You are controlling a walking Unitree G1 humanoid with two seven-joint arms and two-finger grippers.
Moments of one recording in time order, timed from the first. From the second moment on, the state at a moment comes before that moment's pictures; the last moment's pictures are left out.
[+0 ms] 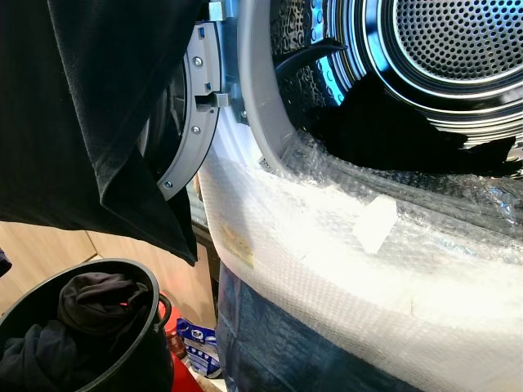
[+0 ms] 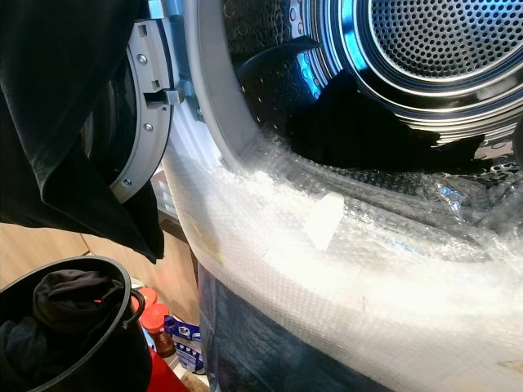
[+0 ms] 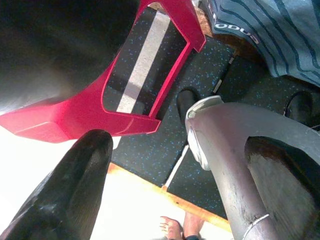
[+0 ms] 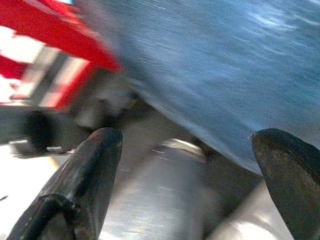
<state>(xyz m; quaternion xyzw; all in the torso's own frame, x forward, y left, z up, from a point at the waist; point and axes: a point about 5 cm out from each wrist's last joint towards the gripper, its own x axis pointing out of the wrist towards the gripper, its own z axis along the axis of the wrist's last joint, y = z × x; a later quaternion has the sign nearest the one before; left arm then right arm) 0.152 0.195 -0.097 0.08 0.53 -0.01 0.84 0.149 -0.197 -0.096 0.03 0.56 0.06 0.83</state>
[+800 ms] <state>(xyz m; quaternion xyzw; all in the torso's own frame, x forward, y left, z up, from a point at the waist) 0.211 0.184 -0.054 0.12 0.34 -0.12 0.92 0.140 -0.188 -0.103 -0.03 0.59 0.02 0.81</state>
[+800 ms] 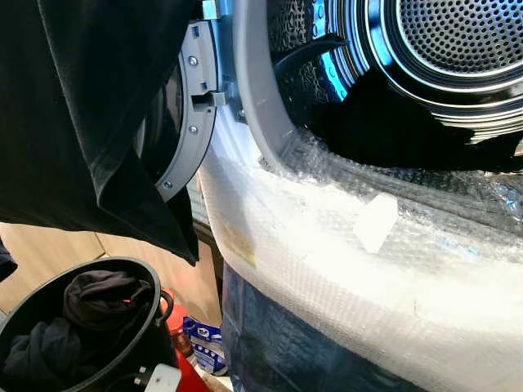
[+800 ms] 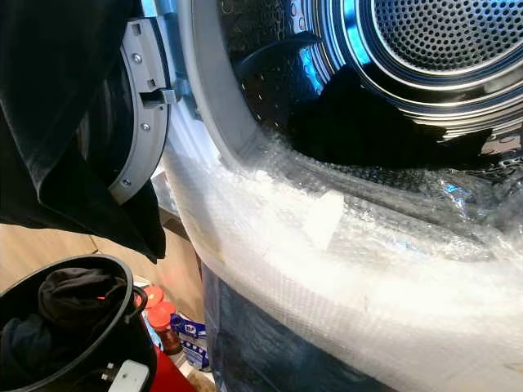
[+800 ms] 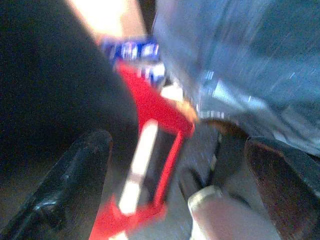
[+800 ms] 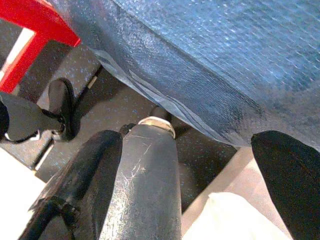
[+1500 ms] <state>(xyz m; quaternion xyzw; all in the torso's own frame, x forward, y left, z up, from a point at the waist) 0.268 0.080 0.028 0.21 0.16 -0.37 0.89 0.145 -0.184 -0.102 -0.07 0.59 0.04 0.81</state>
